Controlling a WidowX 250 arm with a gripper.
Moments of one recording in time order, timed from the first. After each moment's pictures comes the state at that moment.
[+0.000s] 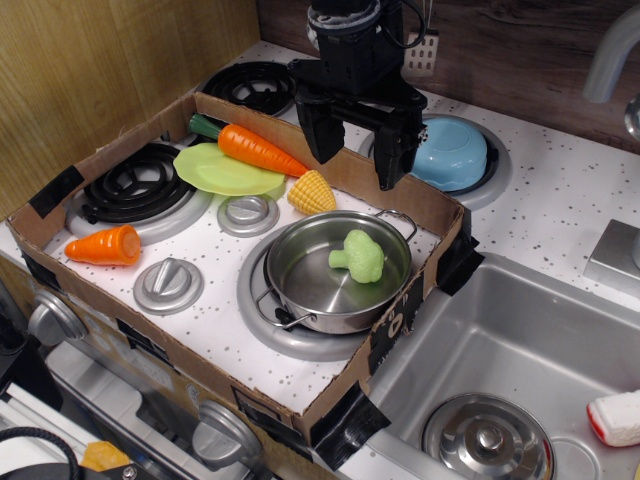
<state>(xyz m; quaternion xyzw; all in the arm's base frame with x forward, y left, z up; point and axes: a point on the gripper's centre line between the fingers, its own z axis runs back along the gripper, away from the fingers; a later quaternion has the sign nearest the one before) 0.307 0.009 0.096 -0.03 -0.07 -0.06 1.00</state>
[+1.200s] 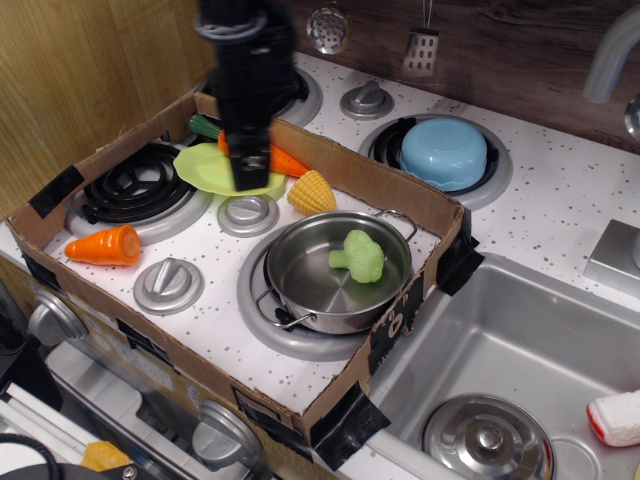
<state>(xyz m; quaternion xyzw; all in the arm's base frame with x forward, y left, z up) 0.283 0.100 0.084 0.07 -0.04 -0.38 0.92</state>
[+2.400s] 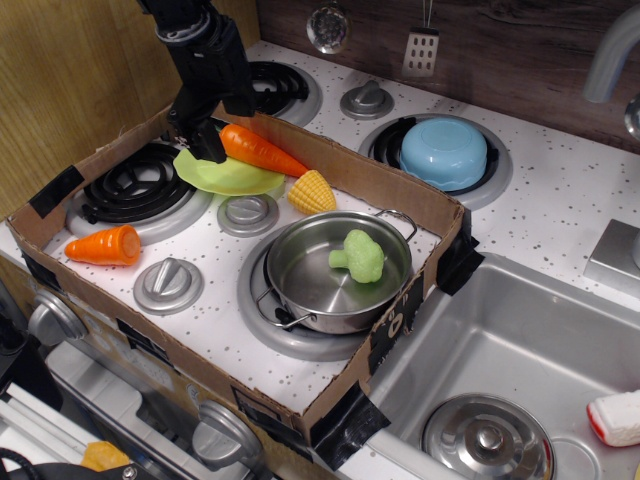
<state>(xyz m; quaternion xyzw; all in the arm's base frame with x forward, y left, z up) 0.330 0.164 0.054 0.08 -0.10 -0.64 0.76</state>
